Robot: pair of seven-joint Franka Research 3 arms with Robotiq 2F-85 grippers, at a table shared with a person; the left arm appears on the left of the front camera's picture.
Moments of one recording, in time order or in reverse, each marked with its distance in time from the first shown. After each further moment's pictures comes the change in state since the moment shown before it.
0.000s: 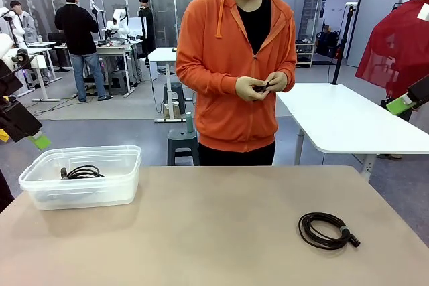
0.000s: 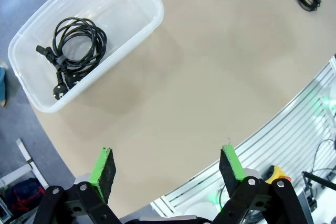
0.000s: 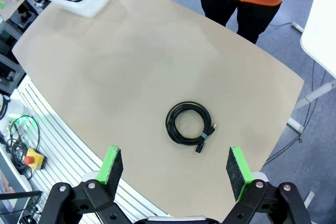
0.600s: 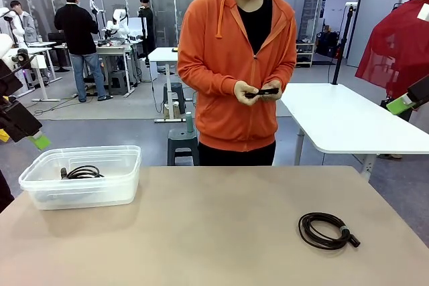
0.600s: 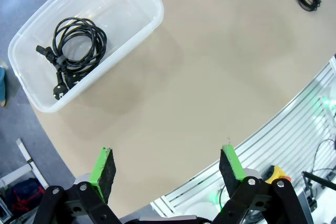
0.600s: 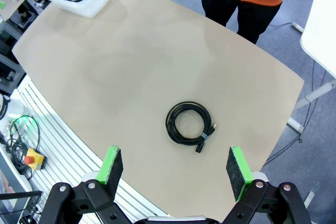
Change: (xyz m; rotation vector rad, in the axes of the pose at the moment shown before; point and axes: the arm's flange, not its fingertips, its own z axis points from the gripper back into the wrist) left arm 0.000 0.000 0.000 0.000 0.000 0.000; right arm 0.000 0.000 0.000 0.000 0.000 0.000
